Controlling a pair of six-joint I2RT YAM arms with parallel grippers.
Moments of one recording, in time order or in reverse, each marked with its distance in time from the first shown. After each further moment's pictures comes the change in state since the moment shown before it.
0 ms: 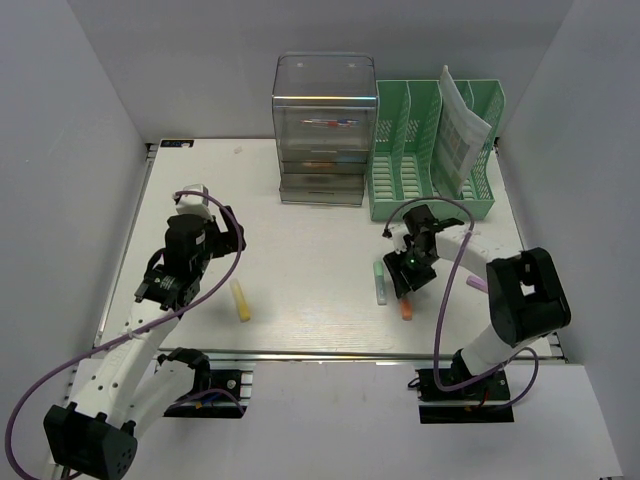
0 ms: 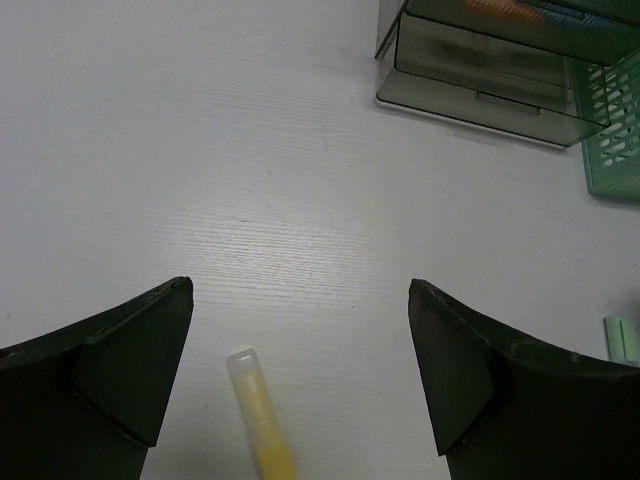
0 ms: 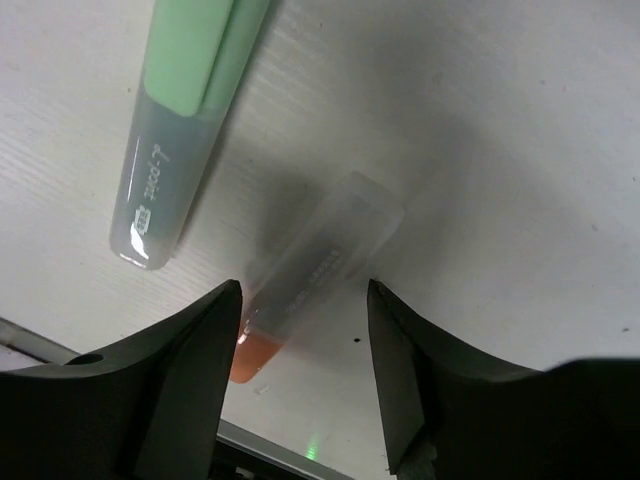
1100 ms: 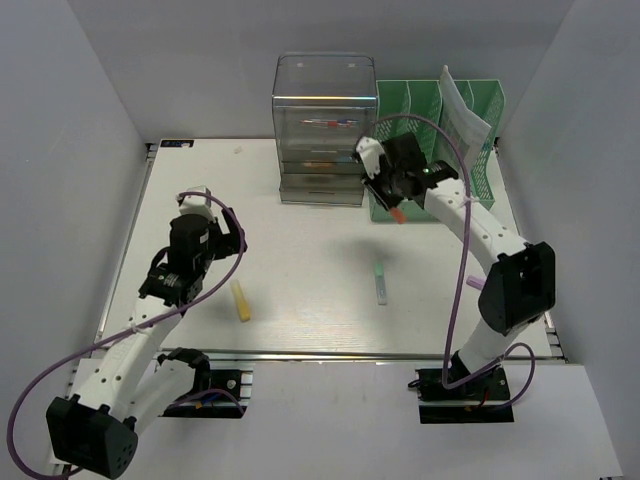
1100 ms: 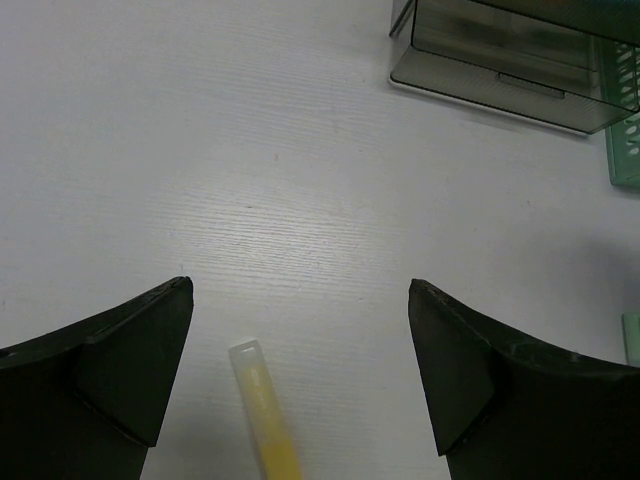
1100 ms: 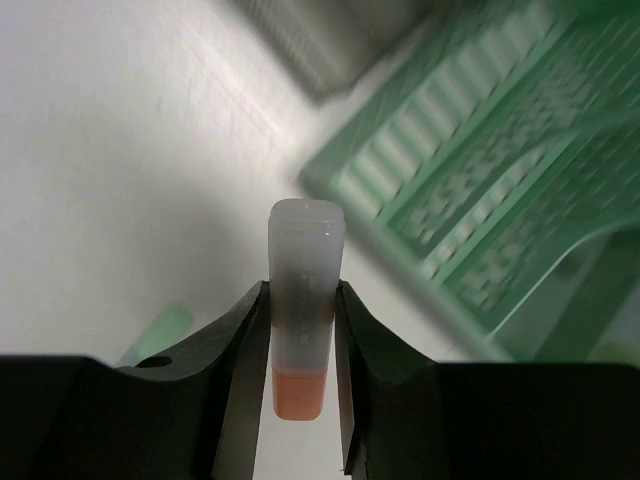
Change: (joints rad) left arm 0.000 0.029 -0.014 0.000 -0.006 -0.011; right arm 0.110 0.078 0.546 0.004 0.195 -0.208
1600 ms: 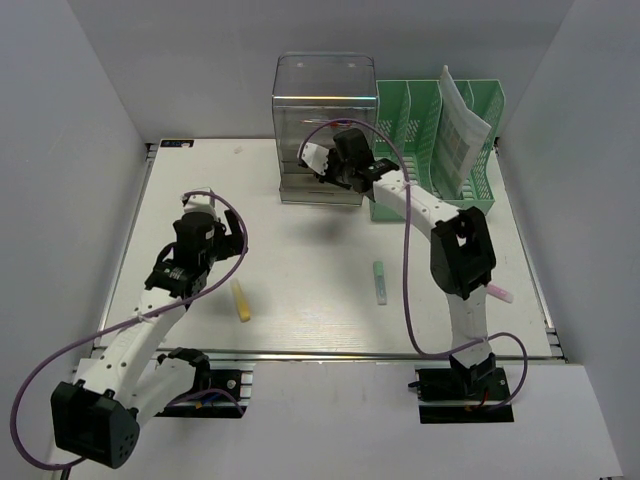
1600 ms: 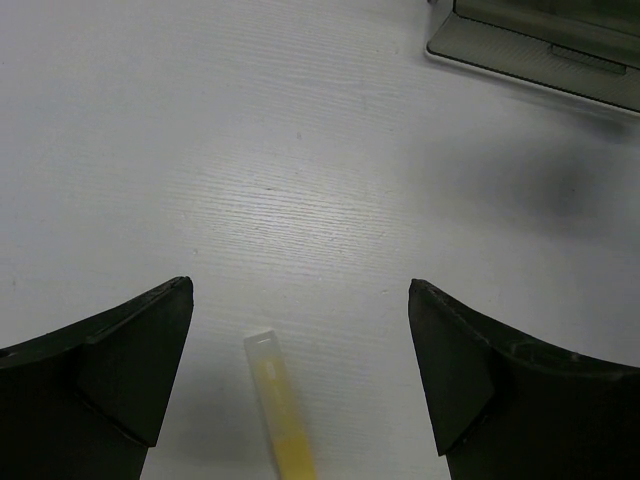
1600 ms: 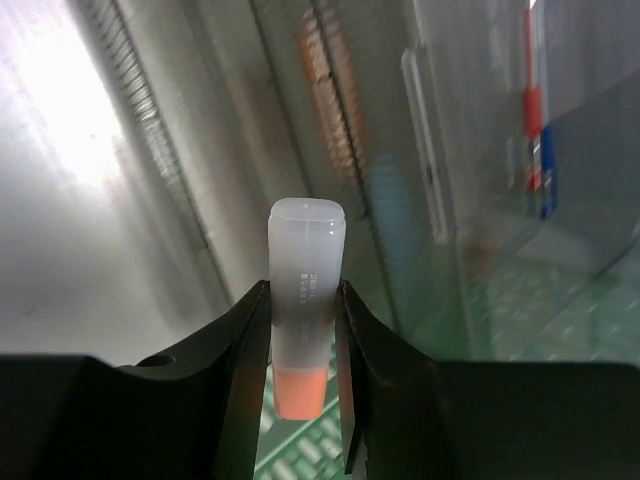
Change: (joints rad) left arm 0.000 0.066 -0.006 -0.010 -0.029 0.000; right arm 0.119 0.403 0.342 0.333 0.011 -0.437
